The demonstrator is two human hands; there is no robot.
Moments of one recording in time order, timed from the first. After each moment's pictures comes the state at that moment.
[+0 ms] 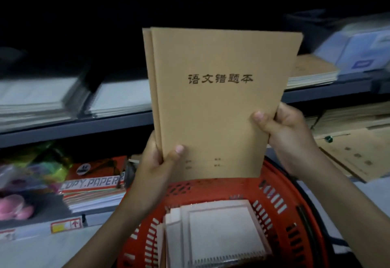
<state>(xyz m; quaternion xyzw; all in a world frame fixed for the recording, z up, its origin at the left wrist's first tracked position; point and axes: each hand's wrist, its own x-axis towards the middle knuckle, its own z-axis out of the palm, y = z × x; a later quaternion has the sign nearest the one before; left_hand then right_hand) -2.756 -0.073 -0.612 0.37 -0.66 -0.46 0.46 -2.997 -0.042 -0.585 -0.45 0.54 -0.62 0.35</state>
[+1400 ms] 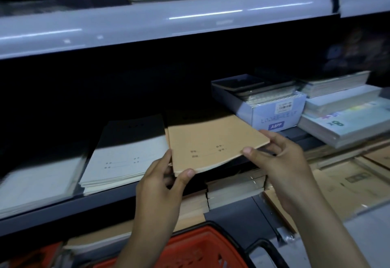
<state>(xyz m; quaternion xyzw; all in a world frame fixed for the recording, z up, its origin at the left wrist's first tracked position) -2.954 -0.095 -0.559 0.44 -0.72 -0.32 0.43 -3.154 -0.032 -0.540 -0.32 0.59 -0.69 0.29</state>
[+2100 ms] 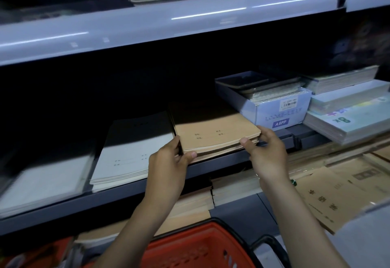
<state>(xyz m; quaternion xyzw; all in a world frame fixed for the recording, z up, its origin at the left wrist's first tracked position) -2.972 -0.136 -0.546 0.45 -0.77 -0.25 0.39 -3.160 -0.085 -0.571 -0.26 0.67 -0.67 0.21</state>
